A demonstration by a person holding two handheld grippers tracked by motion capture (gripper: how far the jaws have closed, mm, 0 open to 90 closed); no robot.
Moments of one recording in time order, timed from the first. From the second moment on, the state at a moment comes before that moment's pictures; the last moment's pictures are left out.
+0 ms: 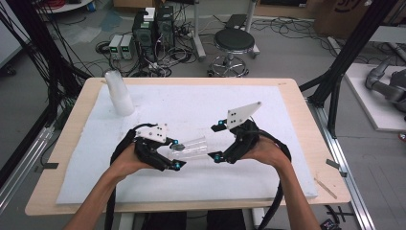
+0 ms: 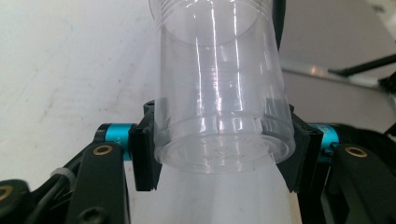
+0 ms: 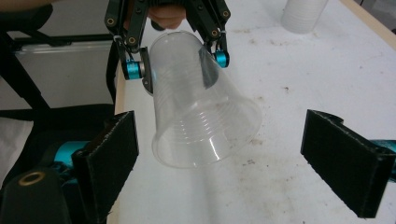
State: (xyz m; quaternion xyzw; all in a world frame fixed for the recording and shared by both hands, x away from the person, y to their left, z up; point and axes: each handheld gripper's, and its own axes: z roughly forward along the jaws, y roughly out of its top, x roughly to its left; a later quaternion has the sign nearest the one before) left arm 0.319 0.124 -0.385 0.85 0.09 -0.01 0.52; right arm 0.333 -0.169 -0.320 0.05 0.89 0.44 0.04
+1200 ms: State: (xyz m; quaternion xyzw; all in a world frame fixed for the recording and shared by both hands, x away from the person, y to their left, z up) left arm 0.314 0.125 -0.402 0.73 0.06 -0.01 0.69; right arm 0.326 -0.161 -0.357 0.07 0.80 0.60 0.00
